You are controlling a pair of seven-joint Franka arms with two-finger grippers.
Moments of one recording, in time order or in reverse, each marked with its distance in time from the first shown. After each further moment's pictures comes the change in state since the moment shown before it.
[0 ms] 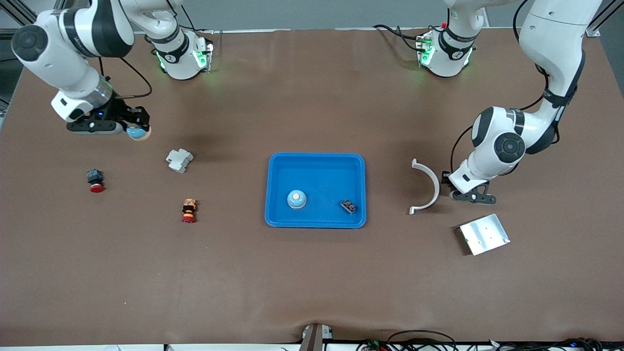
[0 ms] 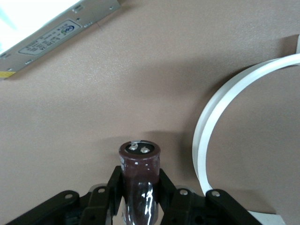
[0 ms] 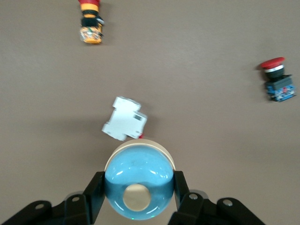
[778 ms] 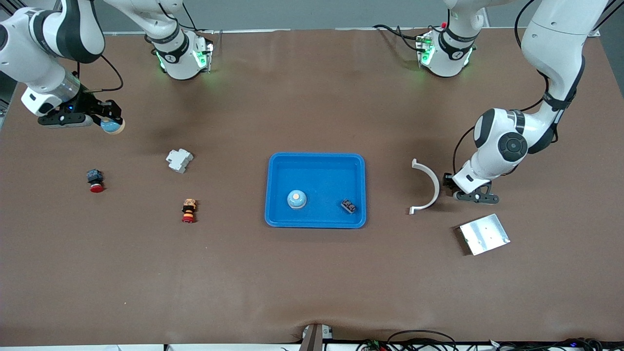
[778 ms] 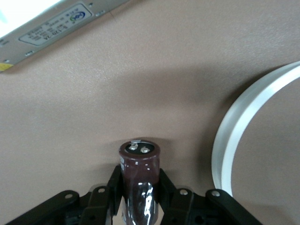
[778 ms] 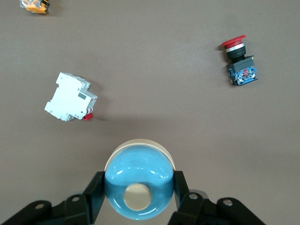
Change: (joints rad) left arm 0.039 0.036 0.000 -0.031 0.007 0.098 0.000; right arm -0.217 0.003 -0.005 -0.087 -0.002 0.071 -0.251
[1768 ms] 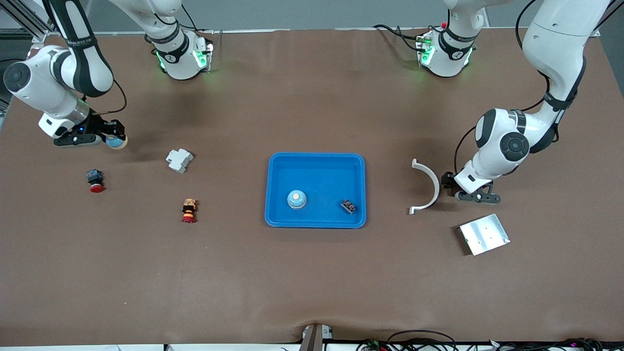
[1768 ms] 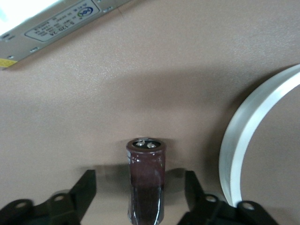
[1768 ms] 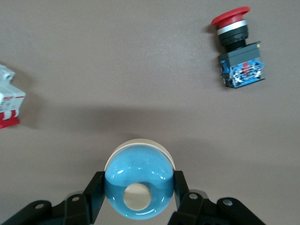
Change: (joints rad) left arm 0.011 0.002 0.000 -0.003 0.000 0.010 0.000; right arm -0.130 0.340 0.000 -0.019 -0.006 0.352 -0.182
